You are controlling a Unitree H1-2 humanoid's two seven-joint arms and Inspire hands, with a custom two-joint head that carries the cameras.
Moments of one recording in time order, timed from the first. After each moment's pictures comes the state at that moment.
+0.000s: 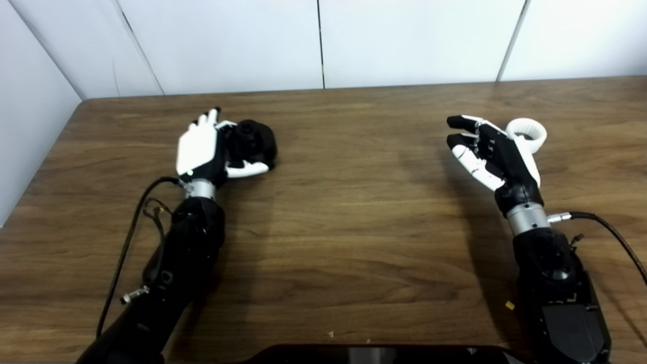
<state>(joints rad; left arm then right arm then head) -0.44 0.29 -0.32 0.44 0.64 0.18 0.29 -0.19 -0.17 -0.01 -0.06 -0.14 0.08 0.00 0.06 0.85</state>
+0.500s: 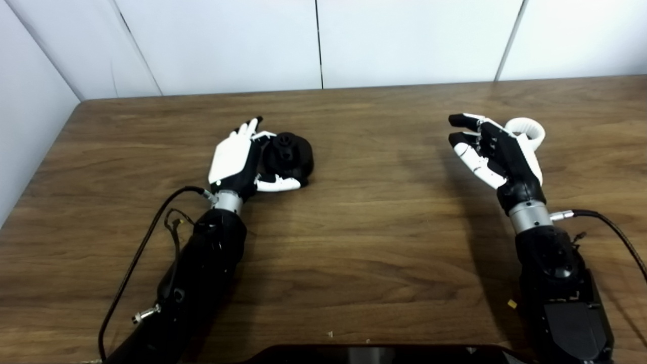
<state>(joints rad) -0.37 0.26 -0.36 0.31 0.62 0.12 0.19 -0.19 -0.17 -0.01 -0.06 -0.14 0.08 0.00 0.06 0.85</state>
